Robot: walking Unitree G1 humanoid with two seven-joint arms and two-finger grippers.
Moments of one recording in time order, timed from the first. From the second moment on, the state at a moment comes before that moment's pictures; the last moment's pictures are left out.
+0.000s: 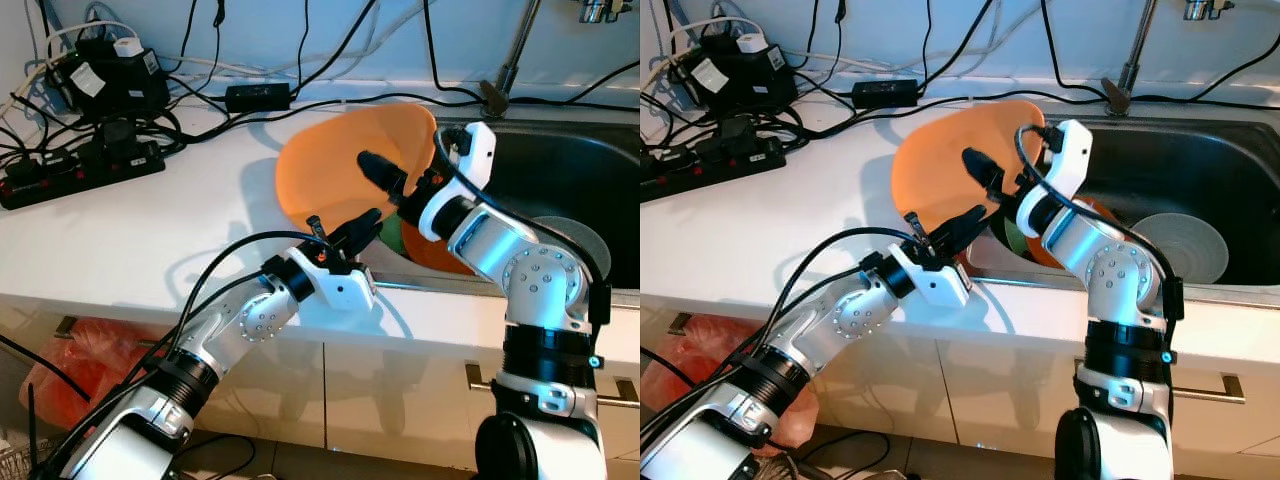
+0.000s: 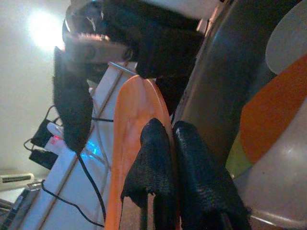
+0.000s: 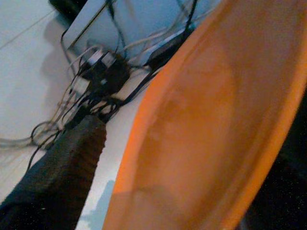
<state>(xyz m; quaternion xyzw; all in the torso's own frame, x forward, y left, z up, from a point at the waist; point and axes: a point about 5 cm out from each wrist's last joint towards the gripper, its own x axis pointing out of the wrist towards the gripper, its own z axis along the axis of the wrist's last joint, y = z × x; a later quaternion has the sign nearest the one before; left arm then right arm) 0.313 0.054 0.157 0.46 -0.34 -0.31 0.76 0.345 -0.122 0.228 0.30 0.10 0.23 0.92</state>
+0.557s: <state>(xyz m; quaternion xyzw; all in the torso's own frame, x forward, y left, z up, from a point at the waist) 0.312 0.054 0.158 0.45 -0.36 -0.28 0.77 0.360 -0.144 0.236 0.35 0.10 0.14 0.92</state>
